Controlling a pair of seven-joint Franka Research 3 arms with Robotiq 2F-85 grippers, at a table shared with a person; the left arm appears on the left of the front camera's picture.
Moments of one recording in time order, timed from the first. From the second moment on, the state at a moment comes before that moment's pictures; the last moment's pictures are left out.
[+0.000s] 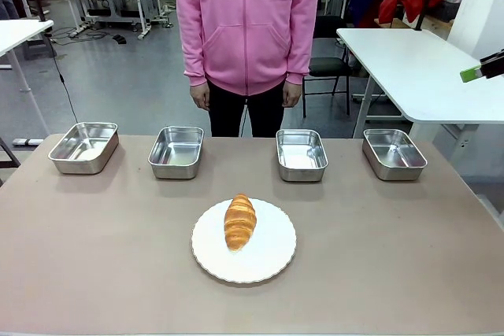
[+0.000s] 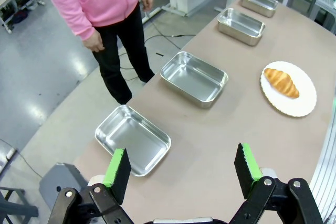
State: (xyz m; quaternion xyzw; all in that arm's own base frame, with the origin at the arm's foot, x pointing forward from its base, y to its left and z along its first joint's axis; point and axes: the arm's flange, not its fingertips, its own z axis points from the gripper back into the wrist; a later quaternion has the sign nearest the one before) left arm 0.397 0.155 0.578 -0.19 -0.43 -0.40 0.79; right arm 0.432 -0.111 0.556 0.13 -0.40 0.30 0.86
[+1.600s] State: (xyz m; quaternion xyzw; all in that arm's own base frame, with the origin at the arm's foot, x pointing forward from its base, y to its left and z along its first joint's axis) left arm 0.397 0.155 0.578 -0.19 -0.43 -0.40 0.79; right arm 0.432 -0.111 0.556 0.13 -0.40 0.30 0.86
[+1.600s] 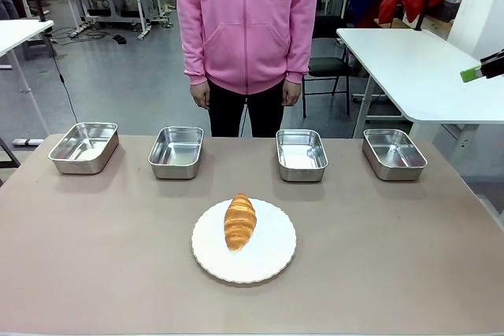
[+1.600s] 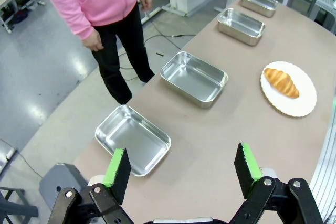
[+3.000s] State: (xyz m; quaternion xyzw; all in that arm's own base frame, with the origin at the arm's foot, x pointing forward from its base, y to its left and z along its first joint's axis) left arm 0.397 0.155 0.578 -0.19 -0.43 -0.40 0.79; right arm 0.432 -0.111 0.557 0.13 -0.40 0.30 0.86
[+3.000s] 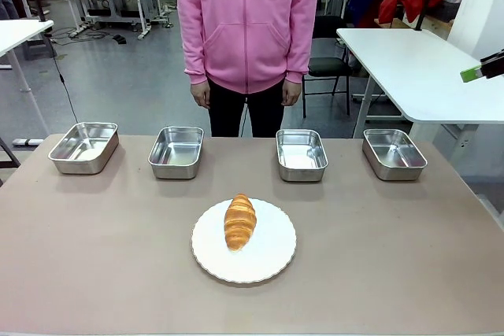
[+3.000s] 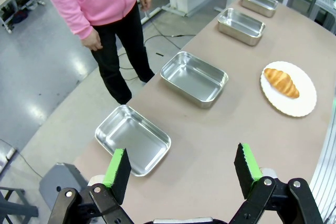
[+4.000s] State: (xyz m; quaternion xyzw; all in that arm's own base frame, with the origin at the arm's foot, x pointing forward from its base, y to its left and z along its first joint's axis) left arm 0.397 0.155 0.578 -0.19 -0.43 -0.40 0.79; right arm 0.432 -0.111 0.557 0.13 -0.40 0.30 0.86
